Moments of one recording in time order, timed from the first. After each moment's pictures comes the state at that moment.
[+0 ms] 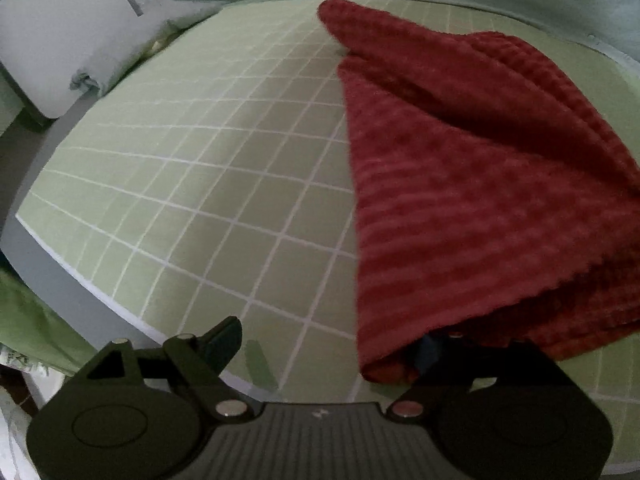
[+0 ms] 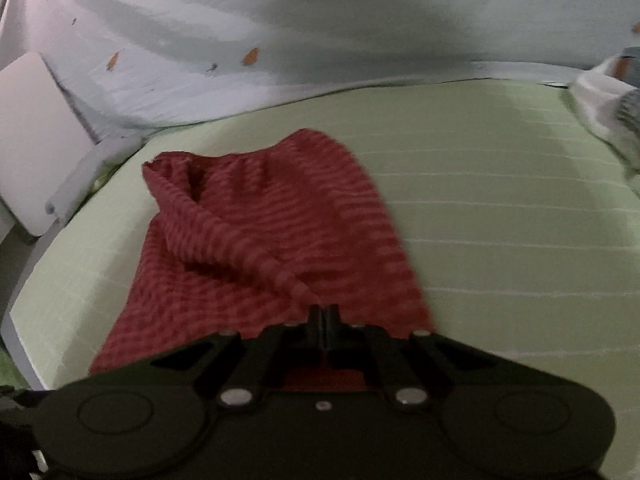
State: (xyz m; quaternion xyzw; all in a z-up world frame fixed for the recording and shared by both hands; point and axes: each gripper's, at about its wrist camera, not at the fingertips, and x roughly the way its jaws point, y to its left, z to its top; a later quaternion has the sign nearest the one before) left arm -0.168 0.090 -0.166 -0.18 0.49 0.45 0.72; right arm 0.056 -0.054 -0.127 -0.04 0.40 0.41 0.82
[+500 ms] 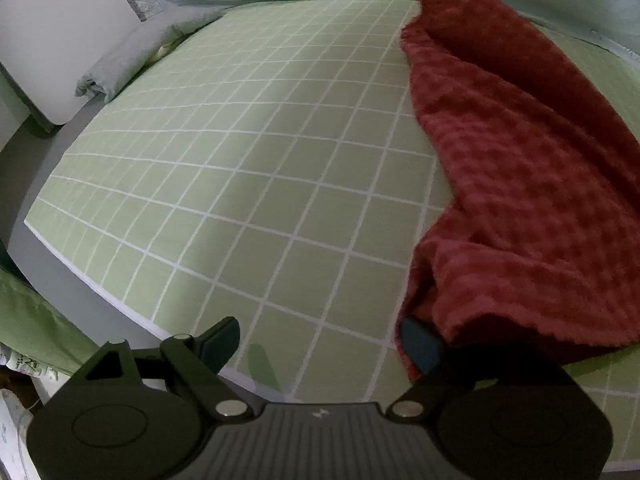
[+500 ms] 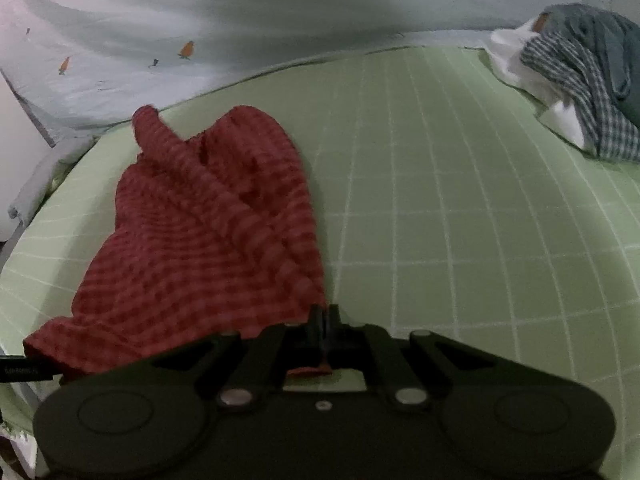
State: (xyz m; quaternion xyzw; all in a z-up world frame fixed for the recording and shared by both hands) left arm -0.171 0.093 -0.167 -0.17 0.50 0.45 0.72; right arm 0.047 -0.113 -0.143 -0.04 0.44 0.35 0.83
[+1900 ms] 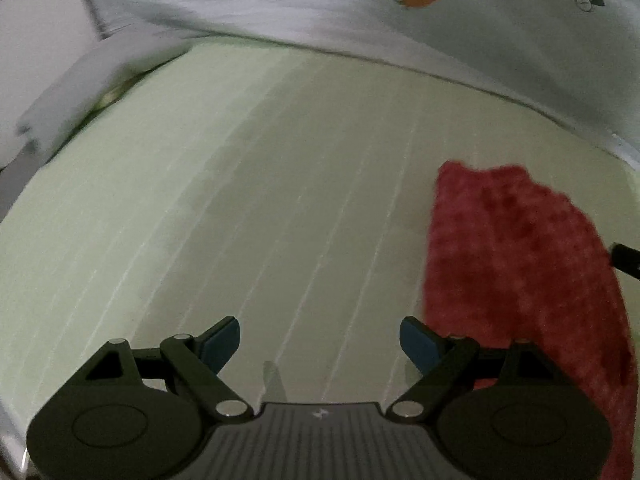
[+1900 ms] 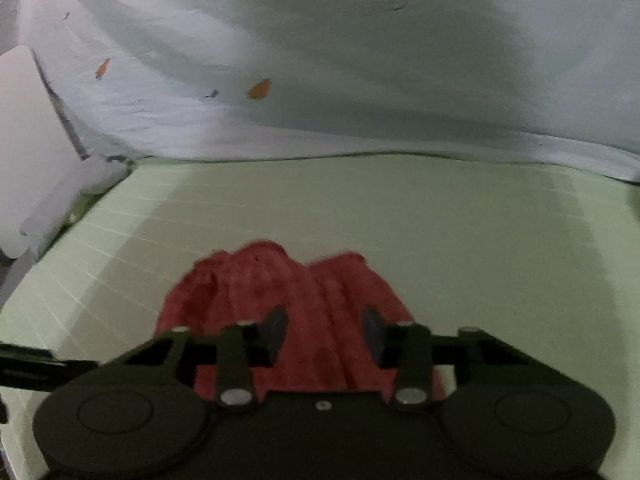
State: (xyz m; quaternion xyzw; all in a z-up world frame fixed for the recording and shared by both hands) left arm -0.065 0.266 -0.131 -0.24 0.45 0.40 0.76; right arm 0.162 0.101 -0.105 -0.08 0.37 0.45 0.81
